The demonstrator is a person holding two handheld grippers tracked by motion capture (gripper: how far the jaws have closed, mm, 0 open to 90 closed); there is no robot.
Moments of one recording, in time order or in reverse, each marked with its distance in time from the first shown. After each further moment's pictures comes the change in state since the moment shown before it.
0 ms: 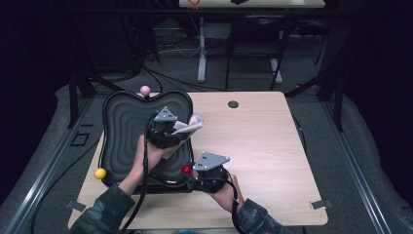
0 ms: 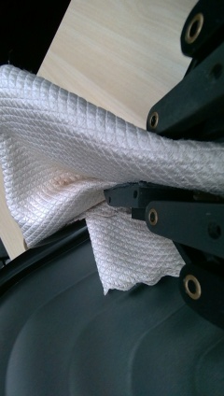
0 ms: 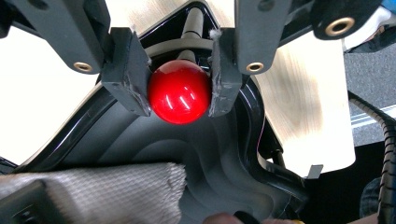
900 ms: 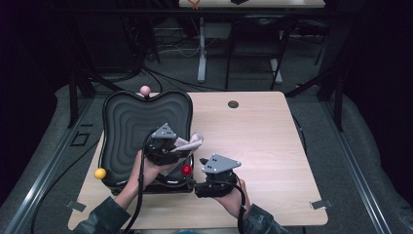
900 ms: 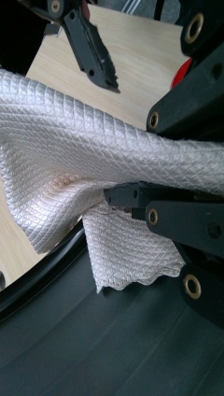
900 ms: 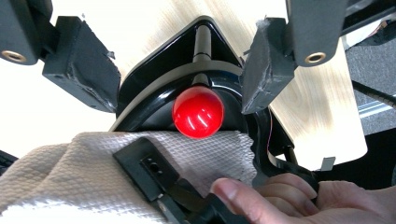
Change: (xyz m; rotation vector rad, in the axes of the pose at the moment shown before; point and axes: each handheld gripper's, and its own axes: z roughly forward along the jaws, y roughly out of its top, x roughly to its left) left arm -0.019 -0.033 -0.006 0.041 -0.107 -0.016; right arm 0.003 -0.006 -0.024 -0.016 -0.078 0.050
